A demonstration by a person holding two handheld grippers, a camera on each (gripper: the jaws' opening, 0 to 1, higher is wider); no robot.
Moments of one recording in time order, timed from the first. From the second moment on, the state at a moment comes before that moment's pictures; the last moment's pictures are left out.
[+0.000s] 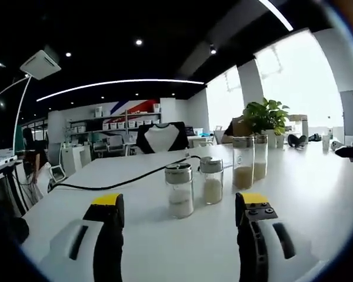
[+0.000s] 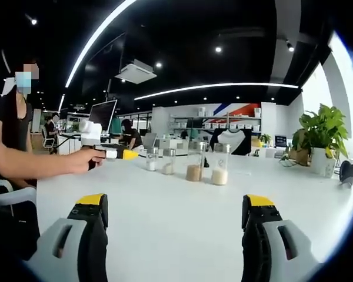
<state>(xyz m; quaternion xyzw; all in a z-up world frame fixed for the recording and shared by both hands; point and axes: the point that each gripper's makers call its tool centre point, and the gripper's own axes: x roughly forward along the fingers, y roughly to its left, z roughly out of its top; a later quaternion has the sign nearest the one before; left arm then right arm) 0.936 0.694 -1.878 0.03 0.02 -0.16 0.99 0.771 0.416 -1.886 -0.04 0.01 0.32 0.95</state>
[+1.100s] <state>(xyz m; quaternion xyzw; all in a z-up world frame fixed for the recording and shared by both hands) 1.003 0.679 -1.884 0.00 0.00 -0.17 0.99 0.775 0.409 -1.892 -0.05 0.02 0.31 0.95</state>
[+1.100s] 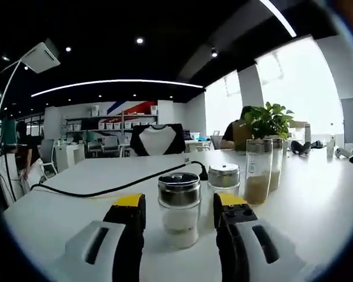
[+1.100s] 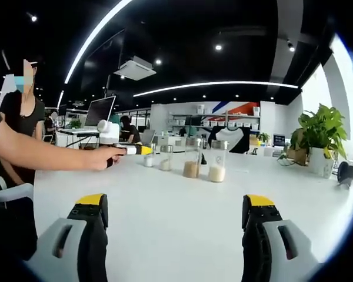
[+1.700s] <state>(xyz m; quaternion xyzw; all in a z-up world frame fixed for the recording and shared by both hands) 1.016 0.672 -1.889 0.01 0.01 -0.18 0.98 0.780 0.401 -1.902 -0.04 0.04 0.30 0.95</state>
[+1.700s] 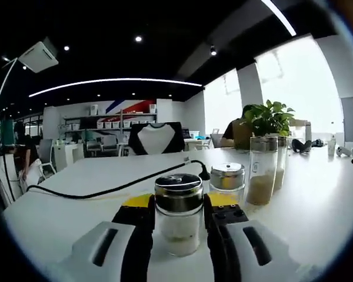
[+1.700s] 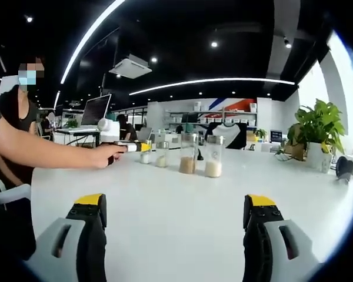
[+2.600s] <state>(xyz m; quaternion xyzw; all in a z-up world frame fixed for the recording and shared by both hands) 0.975 0.655 -1.859 -0.02 0.01 -0.26 0.97 0.778 0.406 -1.897 -0.05 0.04 0.30 0.95</state>
